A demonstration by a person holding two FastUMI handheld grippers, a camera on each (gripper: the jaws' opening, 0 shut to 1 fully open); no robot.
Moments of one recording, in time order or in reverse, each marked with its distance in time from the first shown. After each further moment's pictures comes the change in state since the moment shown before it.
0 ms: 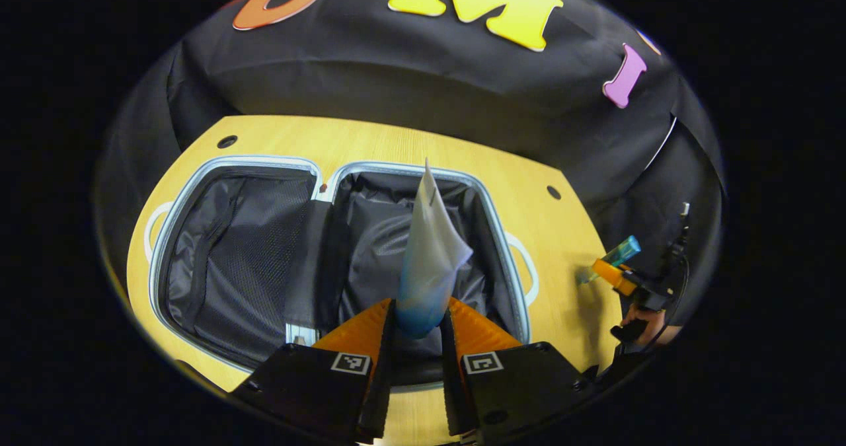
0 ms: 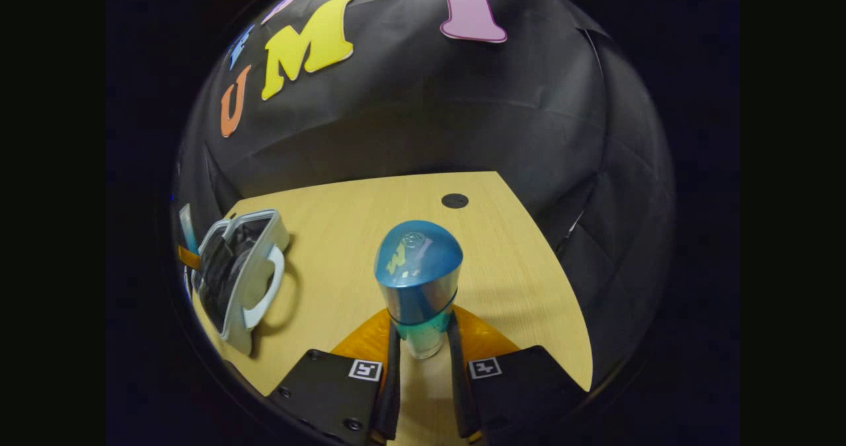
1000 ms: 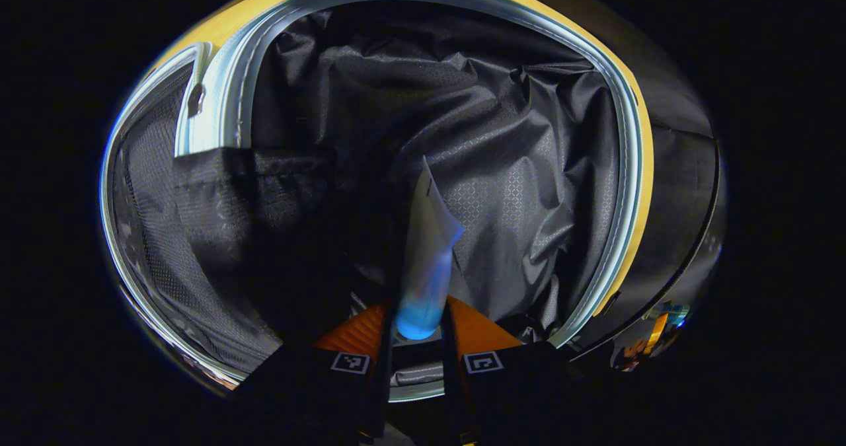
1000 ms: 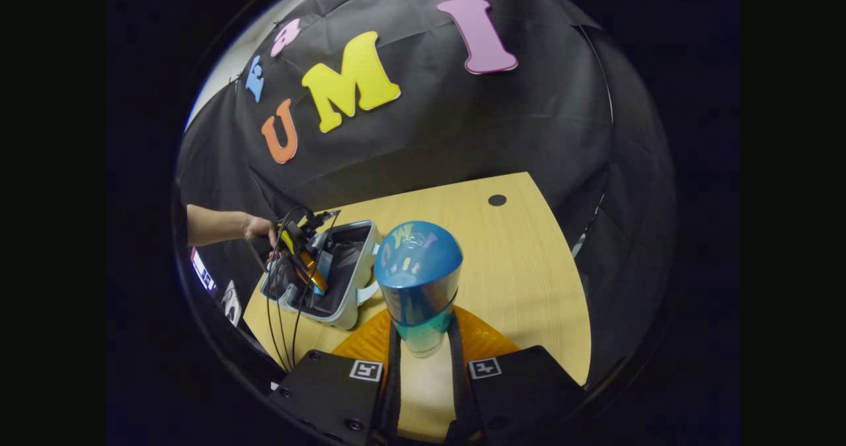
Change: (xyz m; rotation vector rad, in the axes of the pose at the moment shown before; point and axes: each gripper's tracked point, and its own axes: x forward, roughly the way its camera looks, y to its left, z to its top) left arm 0.061 0.043 -0.048 -0.046 0.858 0.020; right arm -0.174 0.050 0.007 0.066 0.027 0.248
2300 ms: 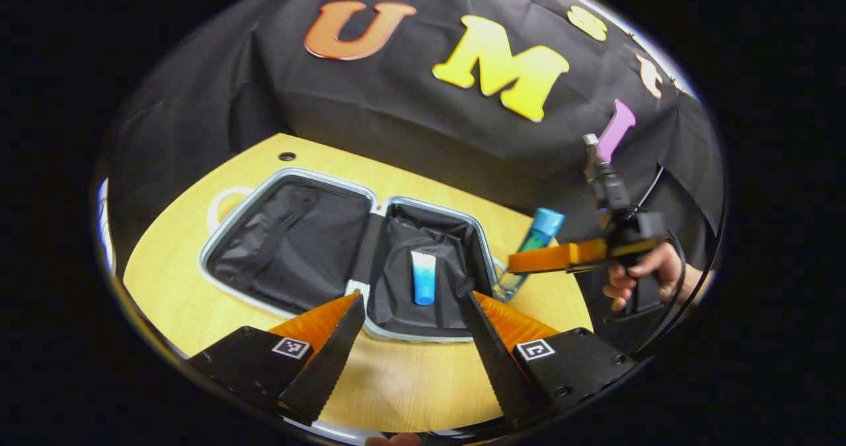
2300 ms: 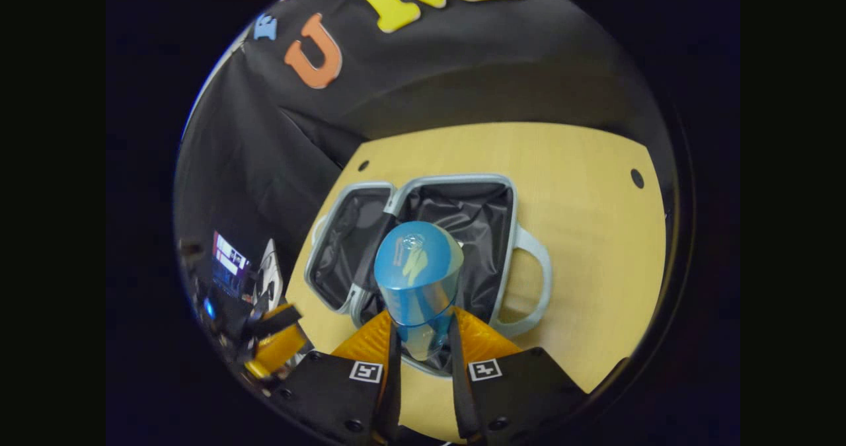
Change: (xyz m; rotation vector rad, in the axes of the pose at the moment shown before) left arm -0.157 -0.016 -0.128 -0.144 -1.251 -0.078; right arm 0.200 0.229 -0.021 -0.041 0.526 0.226
